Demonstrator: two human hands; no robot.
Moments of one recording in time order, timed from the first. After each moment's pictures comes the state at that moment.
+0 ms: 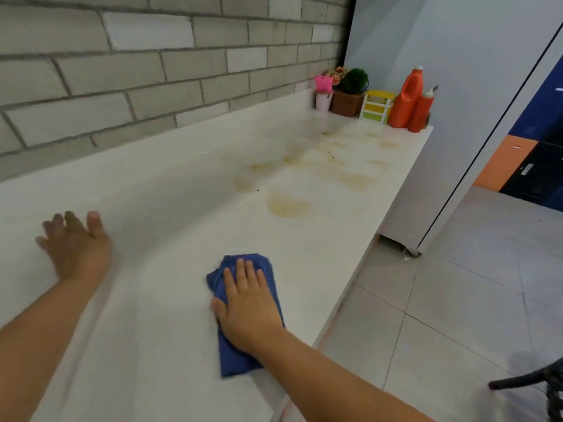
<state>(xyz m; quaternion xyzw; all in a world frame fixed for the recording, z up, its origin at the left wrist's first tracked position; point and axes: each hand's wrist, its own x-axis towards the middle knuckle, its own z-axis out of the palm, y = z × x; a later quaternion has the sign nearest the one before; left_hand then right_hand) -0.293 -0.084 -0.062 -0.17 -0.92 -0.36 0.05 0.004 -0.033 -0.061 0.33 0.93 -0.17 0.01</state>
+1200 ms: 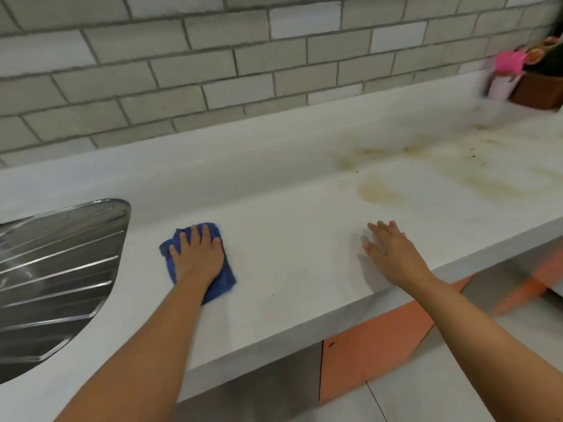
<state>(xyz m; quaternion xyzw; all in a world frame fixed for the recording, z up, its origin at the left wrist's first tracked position) -0.082 -0.164 -0.063 -0.07 -0.99 -0.09 -0.01 0.109 0.113 -0.044 0.24 0.93 -0.26 -0.05</state>
